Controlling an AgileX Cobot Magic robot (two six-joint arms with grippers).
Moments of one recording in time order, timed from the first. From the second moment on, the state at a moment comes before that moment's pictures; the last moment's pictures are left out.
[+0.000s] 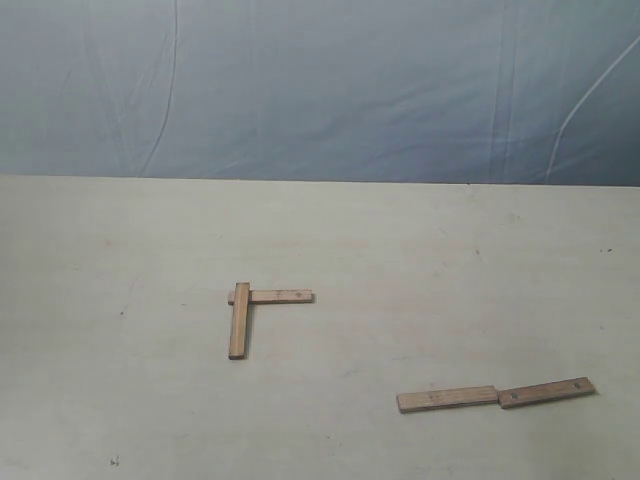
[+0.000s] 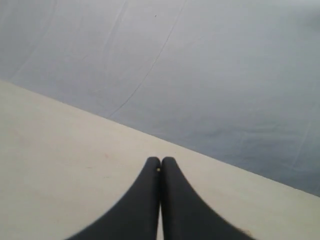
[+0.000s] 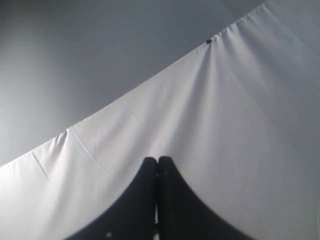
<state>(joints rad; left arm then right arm) -0.08 0.01 0.00 0.32 0.07 -0.72 -0.02 0.23 -0.21 0.10 -0.60 0.46</state>
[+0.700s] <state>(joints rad) -0.08 0.01 0.00 0.36 0.12 -0.72 0.09 1.47 -1.15 -0.50 0.39 0.23</state>
